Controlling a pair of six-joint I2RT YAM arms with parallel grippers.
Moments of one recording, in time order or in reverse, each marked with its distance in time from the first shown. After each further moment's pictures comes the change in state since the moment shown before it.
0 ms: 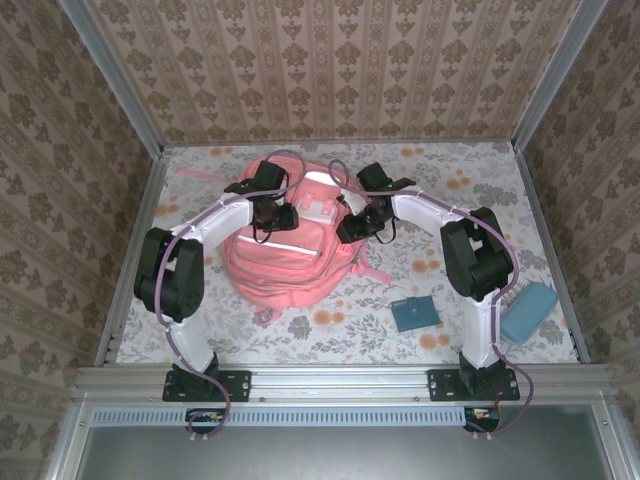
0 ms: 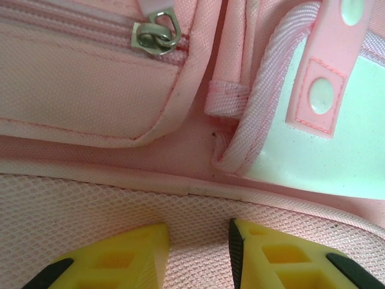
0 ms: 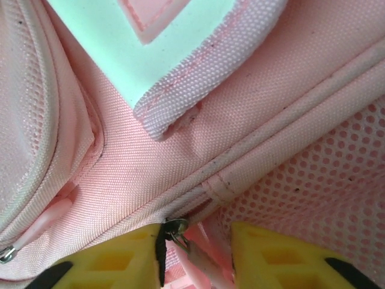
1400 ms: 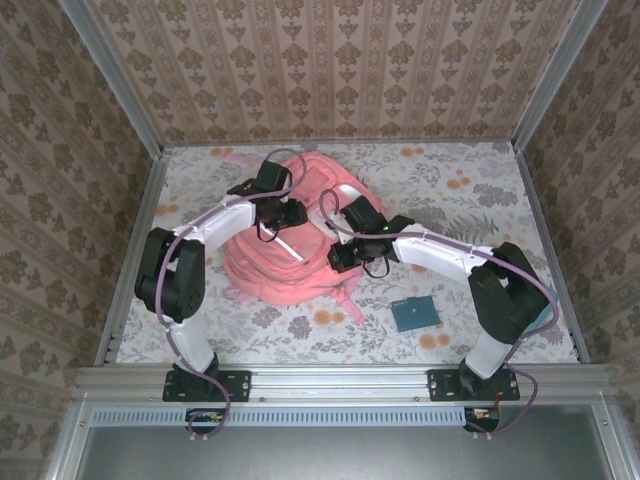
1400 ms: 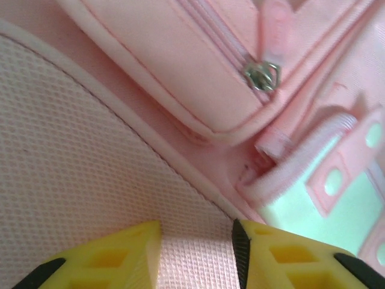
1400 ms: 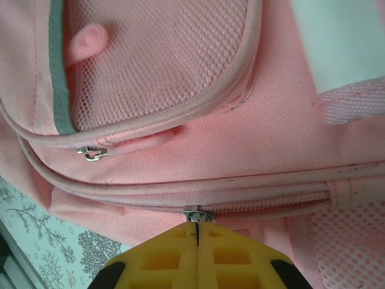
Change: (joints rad) left arm -0.020 -0.014 -0.016 0.093 0.085 -0.108; right arm 0.233 -0.347 -0.355 0.219 0.179 0.312
